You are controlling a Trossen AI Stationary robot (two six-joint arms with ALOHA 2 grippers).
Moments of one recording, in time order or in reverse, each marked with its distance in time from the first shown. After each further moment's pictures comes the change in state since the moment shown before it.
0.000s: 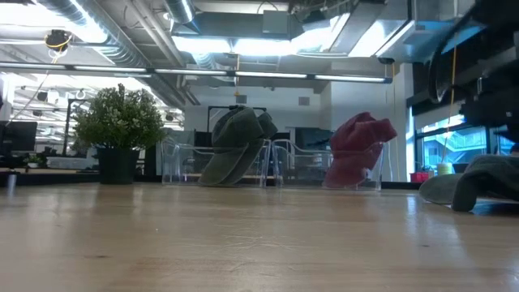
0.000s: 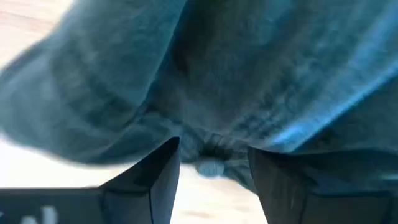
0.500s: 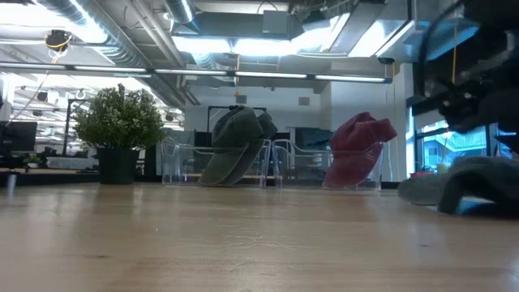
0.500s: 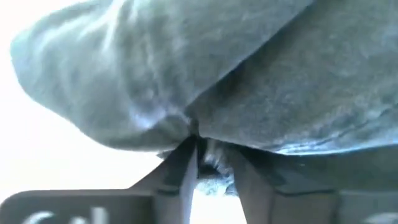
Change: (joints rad) left arm 0.000 0.000 0.000 0.000 0.000 0.017; right arm 0.001 0.139 0.023 0.155 0.060 -0.385
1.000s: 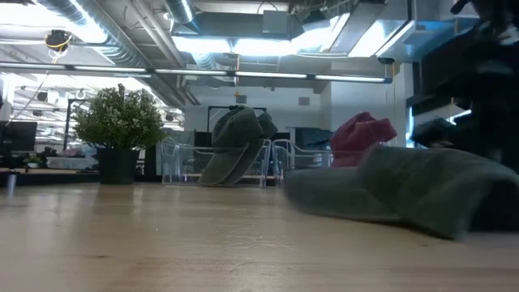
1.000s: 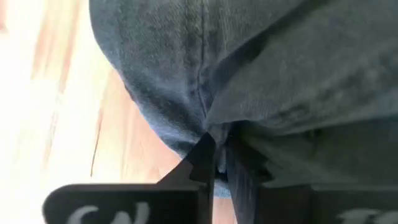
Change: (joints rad) left arm 0.000 0.000 0.000 0.001 0.007 -0.028; right arm -0.006 0.055 0.002 0.410 0.043 -1.137
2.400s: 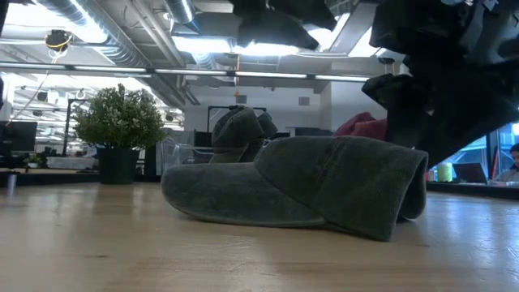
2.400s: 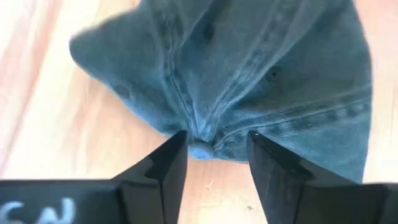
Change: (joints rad) left arm 0.026 0.450 0.001 0.382 0.160 -0.024; right arm -0.033 0.046 0.188 -0.071 0.208 -0.193
